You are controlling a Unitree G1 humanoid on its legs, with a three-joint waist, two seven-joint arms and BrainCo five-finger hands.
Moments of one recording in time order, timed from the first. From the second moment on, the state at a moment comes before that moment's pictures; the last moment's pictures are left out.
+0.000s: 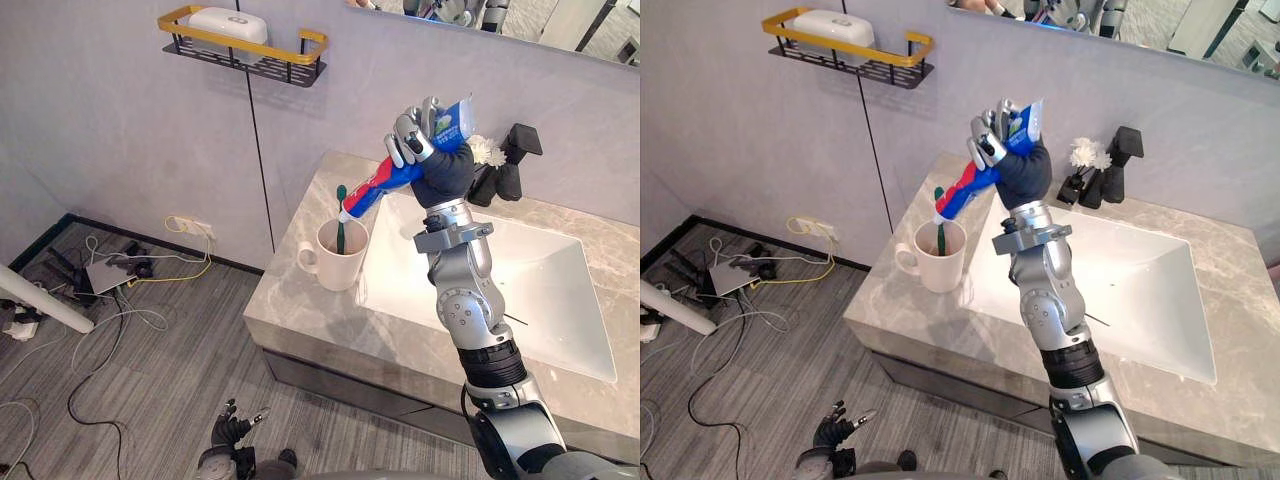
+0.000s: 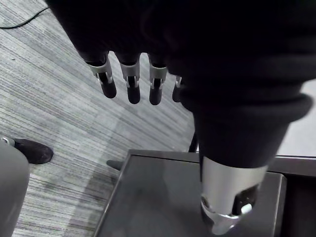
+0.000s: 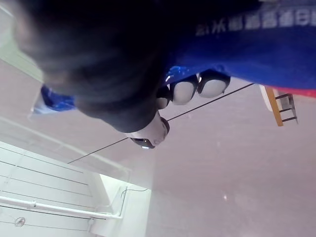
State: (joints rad) left arm 0.19 0.04 0.12 0.75 0.02 -0.05 0.11; right arm -0.53 -0.15 0.14 -0.11 0.79 -0.14 0.11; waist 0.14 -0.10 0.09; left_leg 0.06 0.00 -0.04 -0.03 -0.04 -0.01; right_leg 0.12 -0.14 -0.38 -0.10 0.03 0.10
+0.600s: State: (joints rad) left arm 0.19 0.04 0.11 0.74 0.02 -0.05 0.11; right arm -0.54 -0.14 0.22 -0.07 0.78 -0.10 0.11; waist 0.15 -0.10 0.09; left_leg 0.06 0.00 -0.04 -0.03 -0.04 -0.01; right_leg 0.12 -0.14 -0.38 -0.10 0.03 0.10
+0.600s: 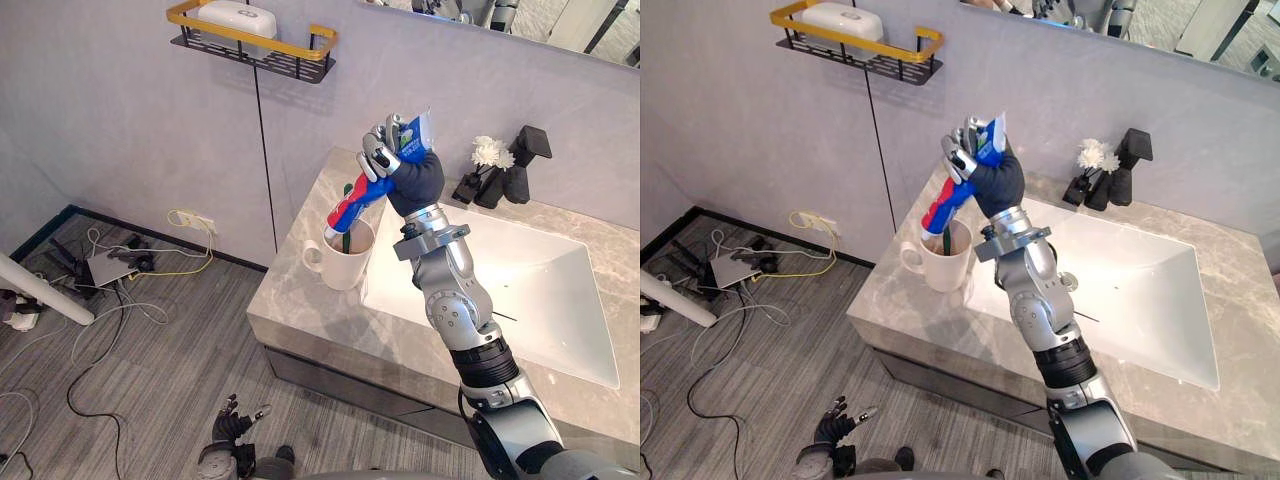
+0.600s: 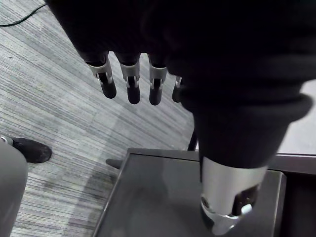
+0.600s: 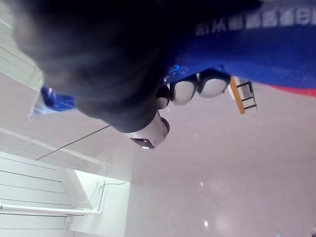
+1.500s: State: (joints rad) left arm 0.18 0.04 0.10 0.72 0.01 -0.05 0.11; right arm -0.46 -0.13 0.24 -0.06 0.75 -0.08 0.13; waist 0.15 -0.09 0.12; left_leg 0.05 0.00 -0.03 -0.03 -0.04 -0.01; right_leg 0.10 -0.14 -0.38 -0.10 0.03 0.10
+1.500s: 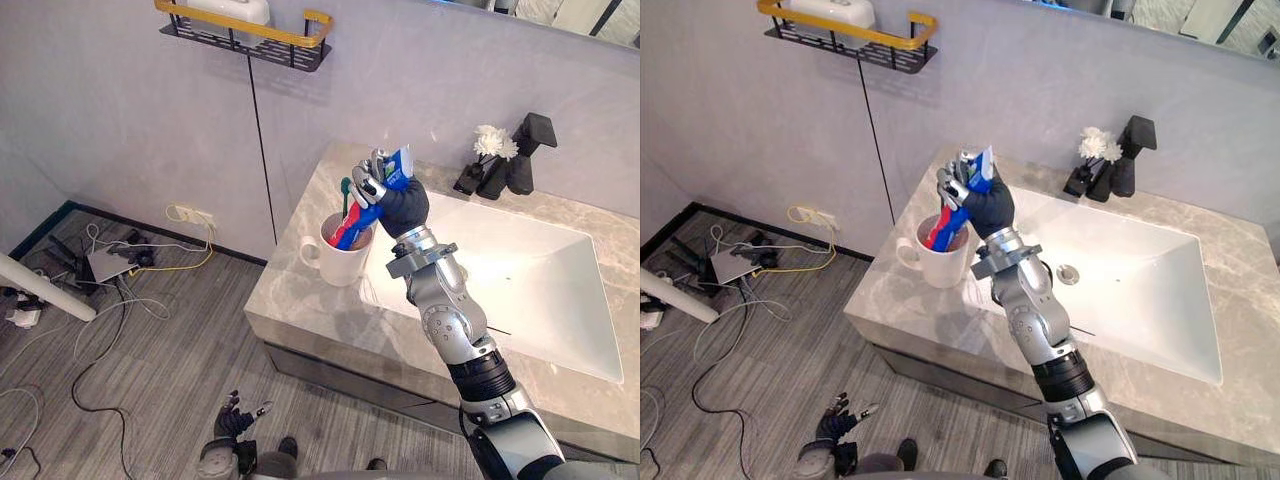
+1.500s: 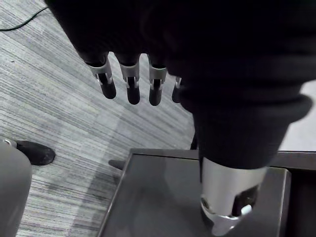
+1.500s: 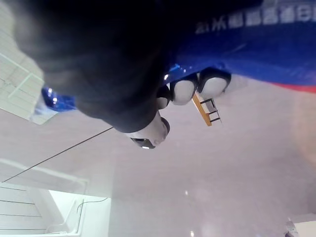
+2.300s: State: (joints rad) left arm 0.18 0.04 0.10 0.72 0.01 -0.05 0.11; right arm -0.46 -0.12 0.23 -0.02 0.74 -0.07 0.13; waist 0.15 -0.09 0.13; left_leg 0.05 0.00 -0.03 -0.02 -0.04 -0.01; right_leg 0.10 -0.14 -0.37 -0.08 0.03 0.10
